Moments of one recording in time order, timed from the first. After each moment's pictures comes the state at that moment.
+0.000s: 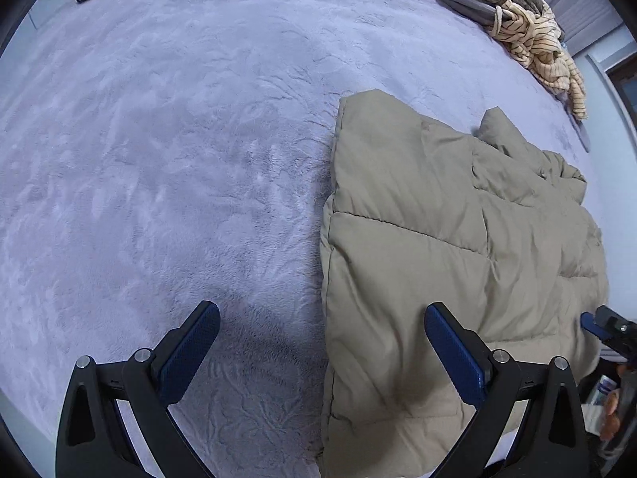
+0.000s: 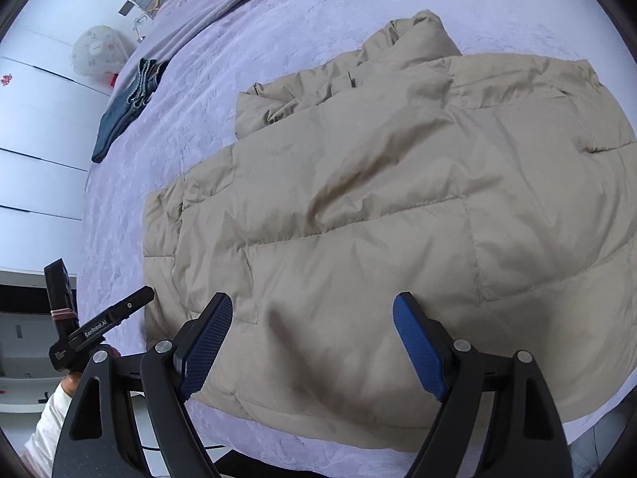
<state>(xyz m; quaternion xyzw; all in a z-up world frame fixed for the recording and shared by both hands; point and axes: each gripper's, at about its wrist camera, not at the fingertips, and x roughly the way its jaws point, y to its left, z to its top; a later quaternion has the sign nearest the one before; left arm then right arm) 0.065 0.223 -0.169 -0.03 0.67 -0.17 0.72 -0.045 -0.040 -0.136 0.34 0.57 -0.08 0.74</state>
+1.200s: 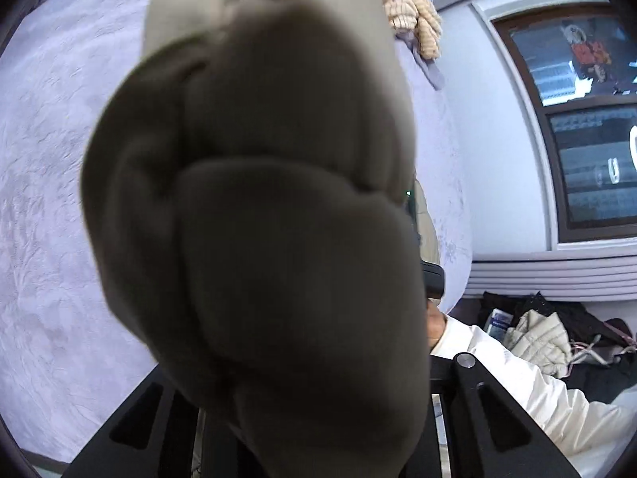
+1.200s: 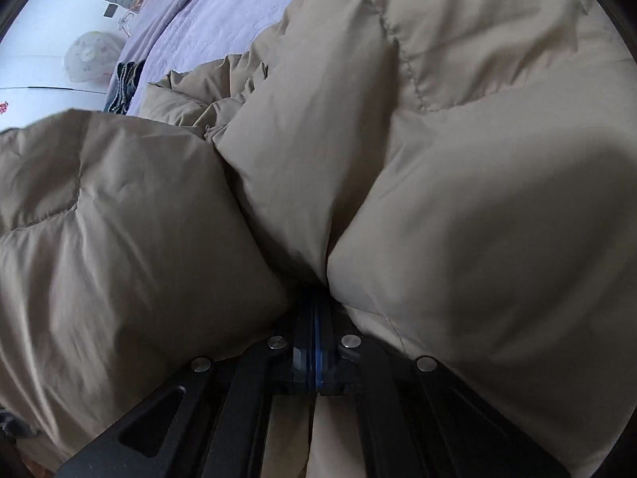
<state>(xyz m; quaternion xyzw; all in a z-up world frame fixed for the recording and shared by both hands) 0.002 0.008 -0.038 -0.06 0.70 -0.36 0.61 -0.011 -0.121 -0.223 0.41 0.59 -0.02 0.70</state>
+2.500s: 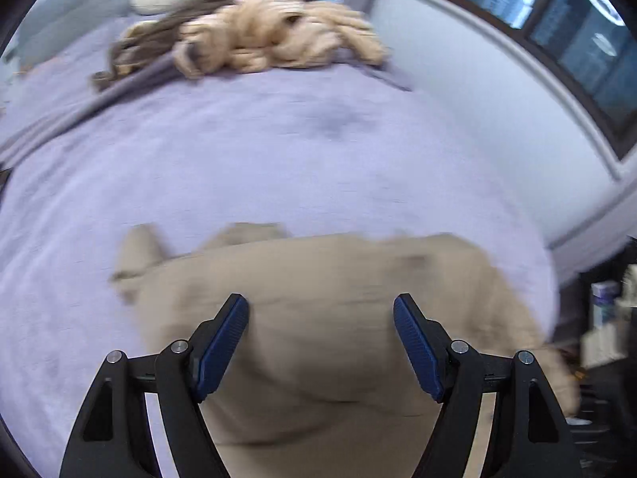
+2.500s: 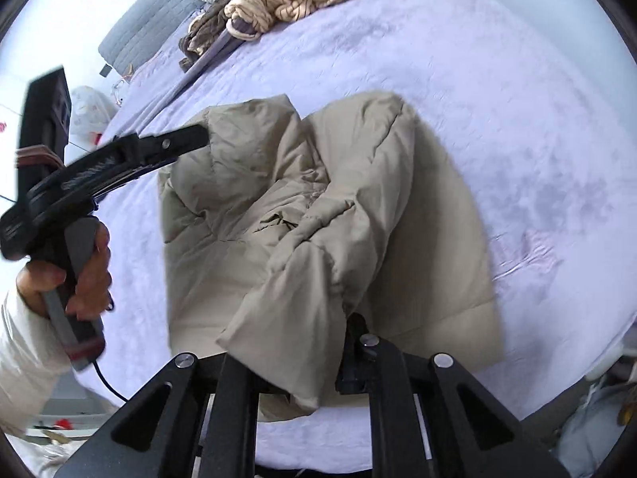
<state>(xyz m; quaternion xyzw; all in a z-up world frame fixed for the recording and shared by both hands) -0.005 -0.187 -0.063 0.13 0.53 -0.38 0.75 -0.210 -0.186 -0.096 0.34 0.49 -0.16 0.79</state>
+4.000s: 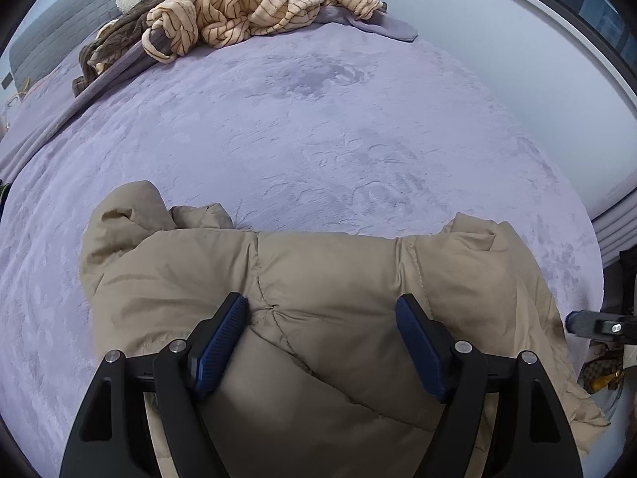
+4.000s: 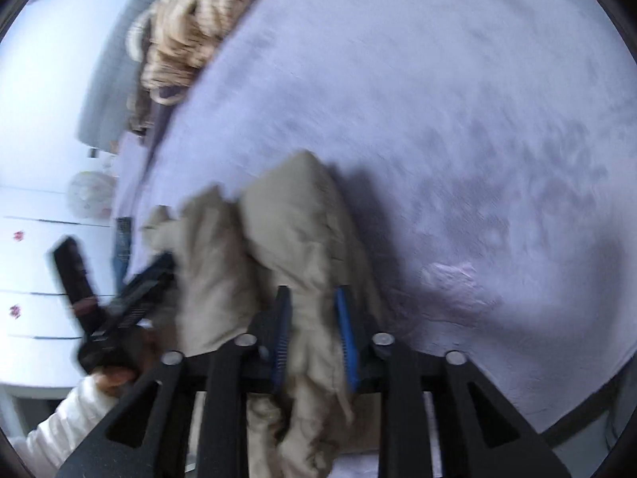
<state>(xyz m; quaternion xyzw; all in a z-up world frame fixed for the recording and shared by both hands) -0.069 -0.281 -0.126 0.20 0.53 -0.36 0.74 -0.254 -0.348 -0.147 0.52 0.42 -0.13 0.73</state>
